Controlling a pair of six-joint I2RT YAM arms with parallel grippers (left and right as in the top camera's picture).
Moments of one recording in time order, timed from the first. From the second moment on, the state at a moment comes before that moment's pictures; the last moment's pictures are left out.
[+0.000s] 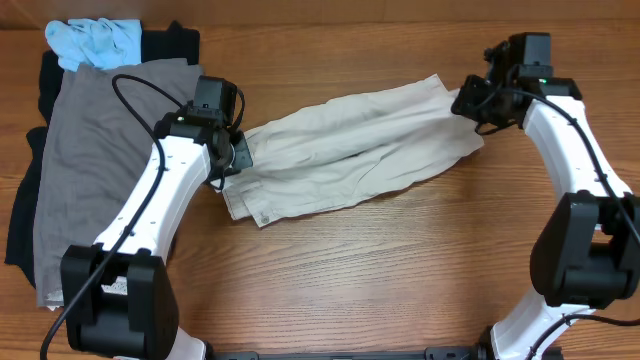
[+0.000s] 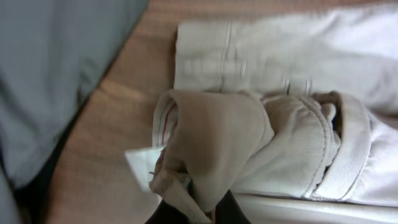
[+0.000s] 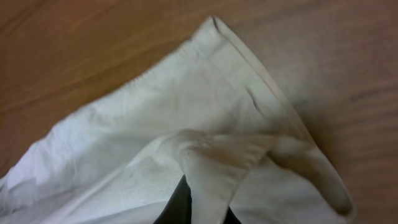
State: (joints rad) left arm -0.16 1.72 1.30 -0.86 -0.11 -0.47; right arm -0.07 1.92 1.53 -0.65 -0.29 0.28
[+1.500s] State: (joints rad) left arm -0.10 1.93 1.46 -0.85 0.11 -0.25; right arm 0.11 1.90 1.54 -0.65 -0.30 0.15
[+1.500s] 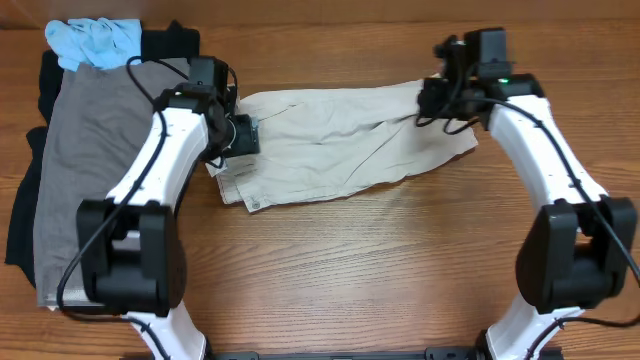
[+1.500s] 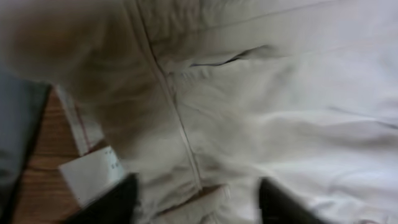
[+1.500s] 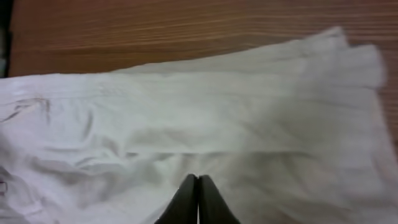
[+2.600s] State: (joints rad) left arm -0.10 2.04 1.46 -0.79 0.10 -0.24; right arm 0.10 2.16 1.54 -0.18 -0.10 0.37
